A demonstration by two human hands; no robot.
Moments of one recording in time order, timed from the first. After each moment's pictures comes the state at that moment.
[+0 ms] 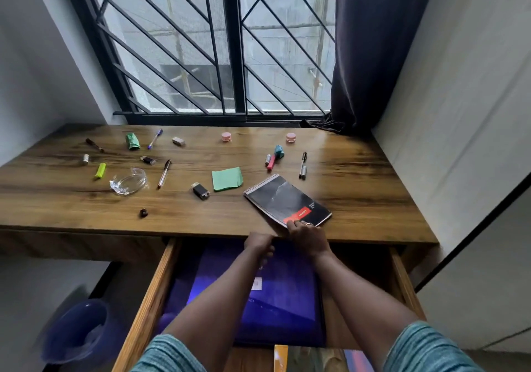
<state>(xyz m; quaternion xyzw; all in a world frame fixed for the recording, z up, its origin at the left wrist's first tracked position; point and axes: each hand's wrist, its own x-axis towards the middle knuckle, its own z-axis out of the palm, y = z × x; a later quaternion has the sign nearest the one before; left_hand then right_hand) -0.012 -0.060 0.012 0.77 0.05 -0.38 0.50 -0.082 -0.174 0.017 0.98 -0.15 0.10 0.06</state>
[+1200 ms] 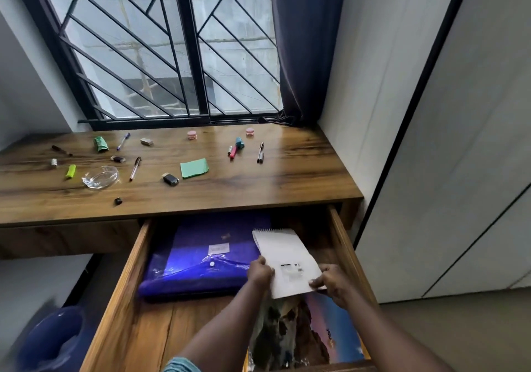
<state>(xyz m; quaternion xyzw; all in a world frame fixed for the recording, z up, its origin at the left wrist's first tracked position) -0.168 -0.052 -0.101 0.76 -0.02 -0.37 0.53 -0.324 -0.165 -0.027 0.58 -0.47 0.00 -0.66</state>
